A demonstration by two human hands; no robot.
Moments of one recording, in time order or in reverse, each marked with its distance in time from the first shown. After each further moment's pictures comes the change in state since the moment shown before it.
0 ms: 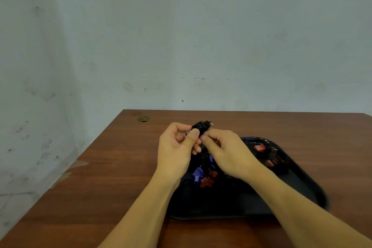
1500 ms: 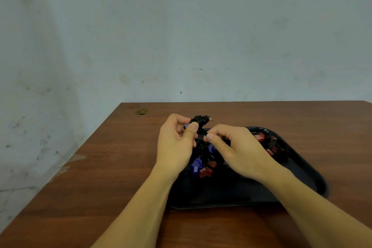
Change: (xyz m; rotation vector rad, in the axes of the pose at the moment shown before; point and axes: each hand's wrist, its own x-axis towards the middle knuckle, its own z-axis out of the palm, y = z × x) left_hand -0.002 -0.001 0.000 0.259 -0.002 0.016; right_hand -0.023 0.007 -0.012 -0.091 0.013 -0.011
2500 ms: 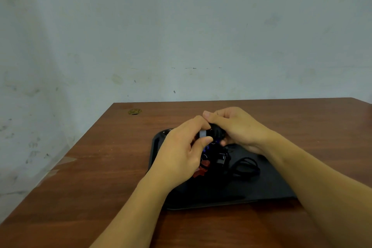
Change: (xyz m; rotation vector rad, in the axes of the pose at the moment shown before) left_hand -0.017 0.021 0.000 0.440 -0.315 0.460; right_hand 0.034 0.000 -0.028 0.571 -0.156 0.370
